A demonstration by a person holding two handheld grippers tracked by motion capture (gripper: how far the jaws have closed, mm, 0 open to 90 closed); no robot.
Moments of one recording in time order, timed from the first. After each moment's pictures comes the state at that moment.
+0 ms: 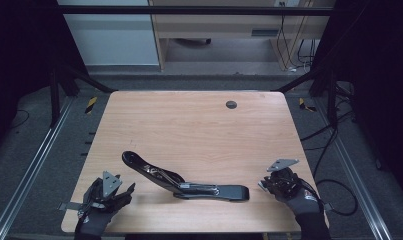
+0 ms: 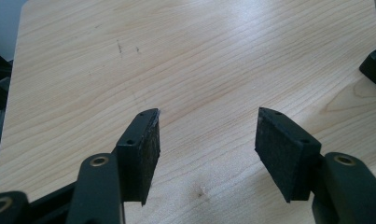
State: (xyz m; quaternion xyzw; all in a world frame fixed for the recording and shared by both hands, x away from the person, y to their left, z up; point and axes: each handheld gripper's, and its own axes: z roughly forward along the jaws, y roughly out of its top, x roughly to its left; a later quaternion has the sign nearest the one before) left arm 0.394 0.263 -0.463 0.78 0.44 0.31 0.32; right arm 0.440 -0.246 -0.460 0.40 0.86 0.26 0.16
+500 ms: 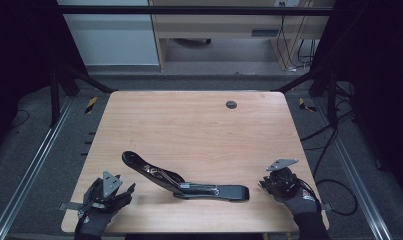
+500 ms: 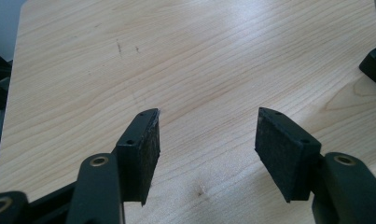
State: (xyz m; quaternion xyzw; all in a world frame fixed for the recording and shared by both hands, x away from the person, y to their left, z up) left arm 0.393 0.263 -0.464 0.79 0.43 0.31 0.31; right arm 0.443 -0.246 -0.466 0.42 0.86 0.26 0.15
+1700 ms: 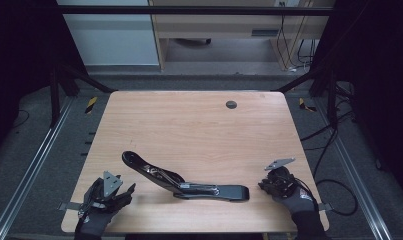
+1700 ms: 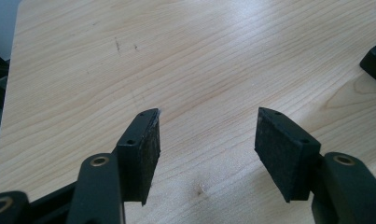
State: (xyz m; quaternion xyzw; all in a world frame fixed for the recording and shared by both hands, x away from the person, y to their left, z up) left arm 0.394 0.263 -0.465 0.79 0.43 0.31 0.31; right arm 0.450 -0.244 -0.478 0.44 0.85 0.25 0.11
